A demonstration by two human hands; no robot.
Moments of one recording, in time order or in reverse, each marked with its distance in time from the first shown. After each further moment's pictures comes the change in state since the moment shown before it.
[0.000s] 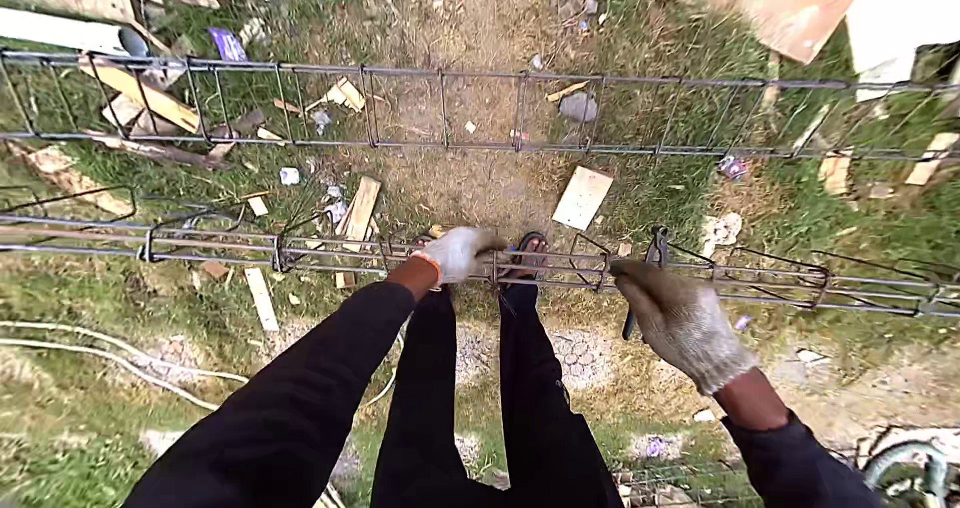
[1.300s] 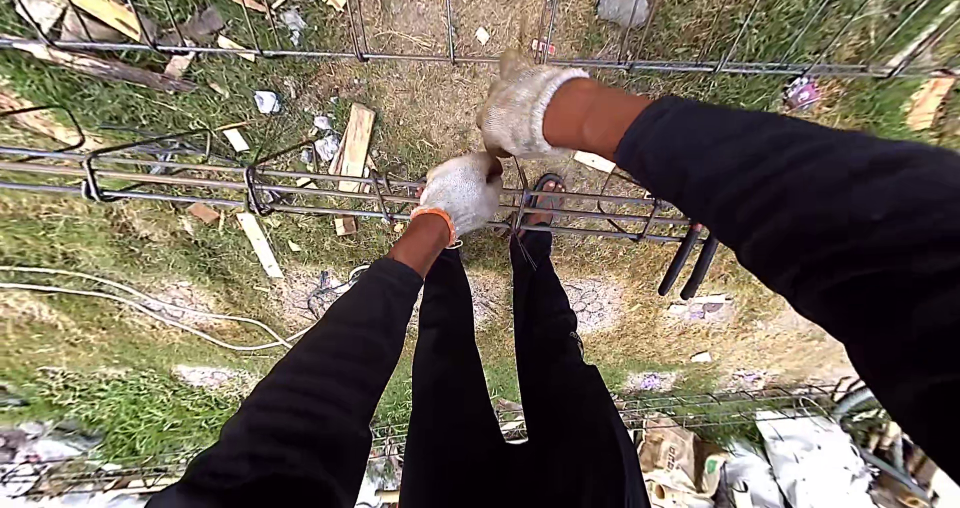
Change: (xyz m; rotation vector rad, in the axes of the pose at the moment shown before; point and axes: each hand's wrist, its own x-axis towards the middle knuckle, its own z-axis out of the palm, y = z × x) left_hand -0.018 0.024 -0.010 -0.024 0.176 -0.503; right_hand 0.232 -0.108 0.119 -0.939 -0.841 -0.695
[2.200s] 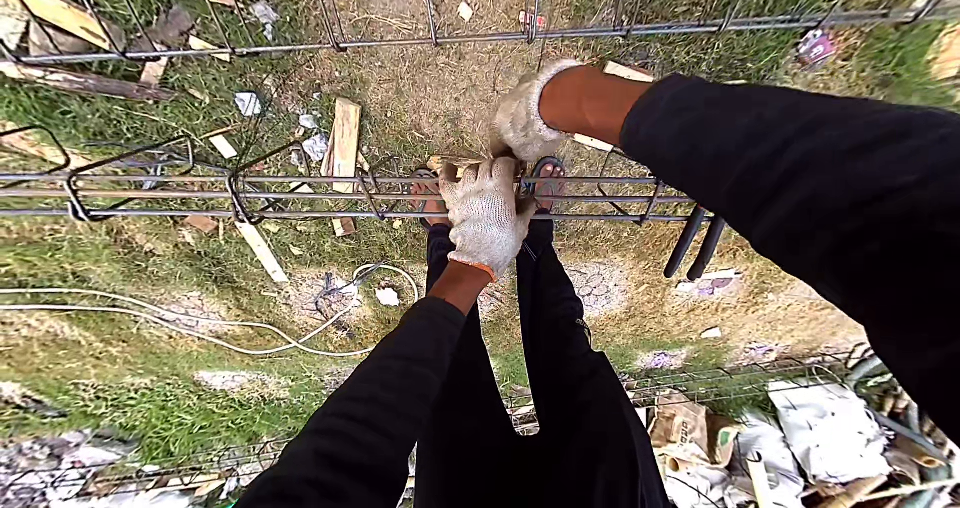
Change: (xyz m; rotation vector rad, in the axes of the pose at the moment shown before) left_hand -0.022 0.035 0.062 0.113 0.396 0.064; right_hand 0.025 0.016 0.062 0.285 -0.123 0.120
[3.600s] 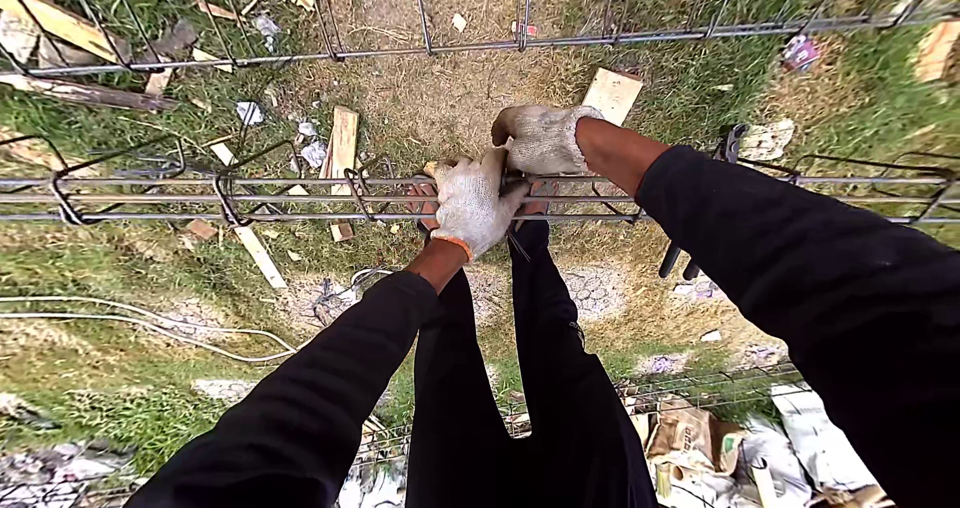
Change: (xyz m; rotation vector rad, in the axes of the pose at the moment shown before) left_hand 0.018 -0.010 -0.008 -0.095 -0.090 0.074; right_hand -0.055 -0.012 0.022 0.795 0.163 0.119
